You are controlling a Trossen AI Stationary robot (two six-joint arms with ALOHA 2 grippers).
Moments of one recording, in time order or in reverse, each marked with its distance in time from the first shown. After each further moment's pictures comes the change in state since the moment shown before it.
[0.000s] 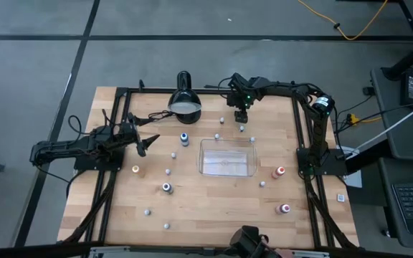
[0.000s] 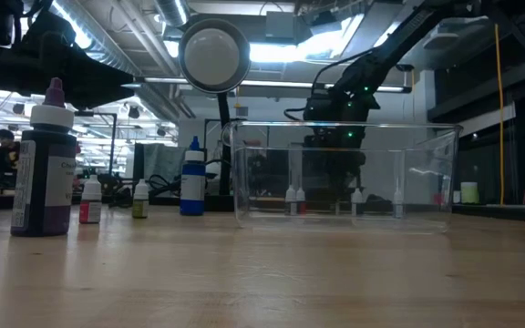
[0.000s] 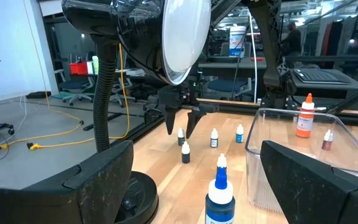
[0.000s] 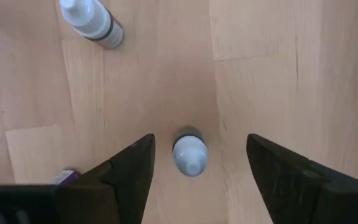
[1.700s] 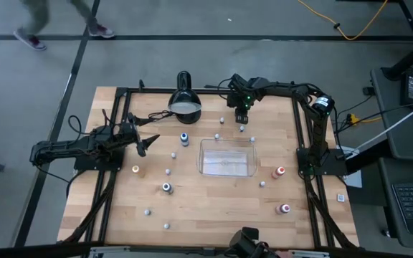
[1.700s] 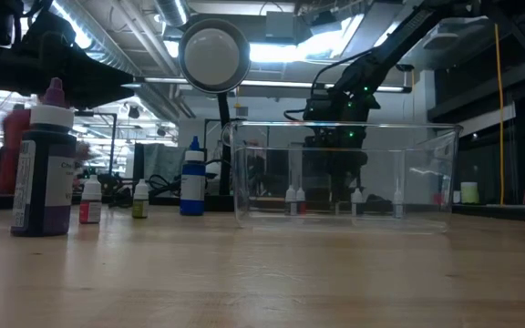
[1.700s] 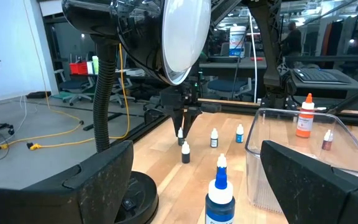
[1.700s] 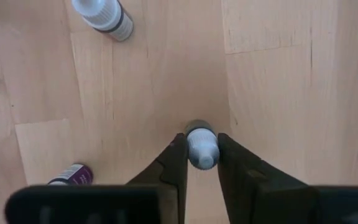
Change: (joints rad) left arm 0.000 0.000 0.000 0.000 0.000 0.000; right arm 0.006 0.002 -0.002 -0.024 -0.003 0.004
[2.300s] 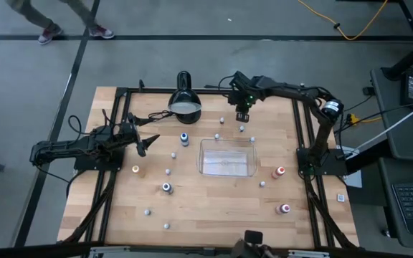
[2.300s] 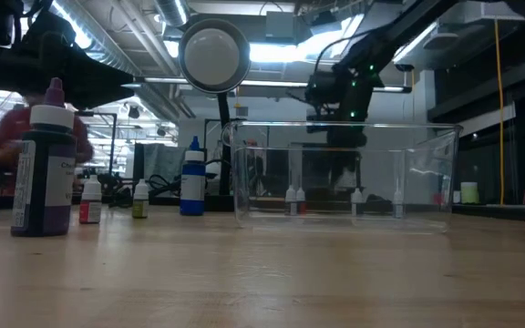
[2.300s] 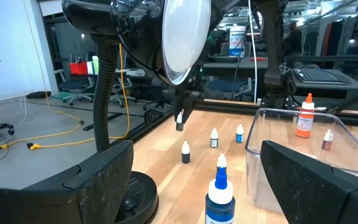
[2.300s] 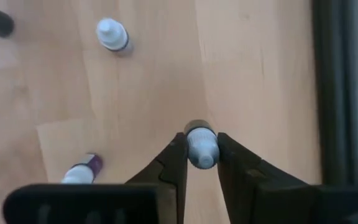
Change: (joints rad) left arm 0.000 0.000 0.000 0.000 0.000 0.000; right arm 0.051 -0.129 0.000 -0.037 0.101 0.054
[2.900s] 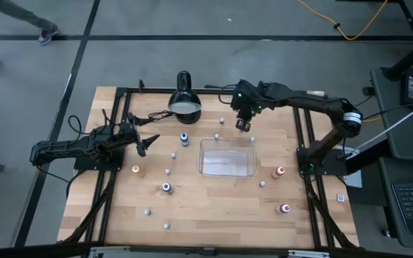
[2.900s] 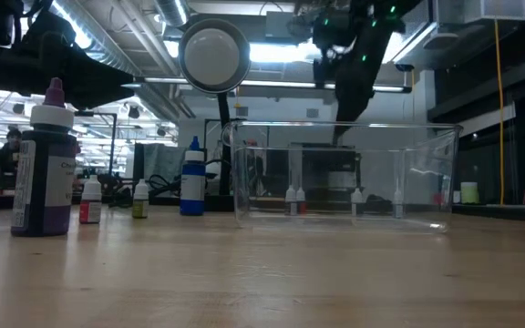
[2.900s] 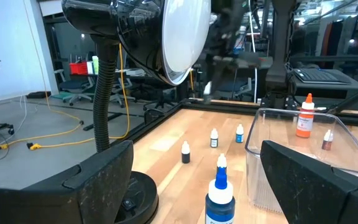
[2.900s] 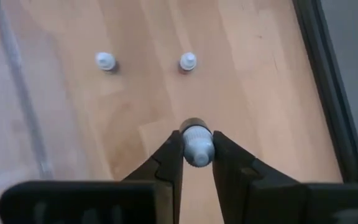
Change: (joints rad) left arm 0.000 0.000 0.000 0.000 0.000 0.000; right arm 0.215 -0.247 0.001 -0.163 0.069 0.377
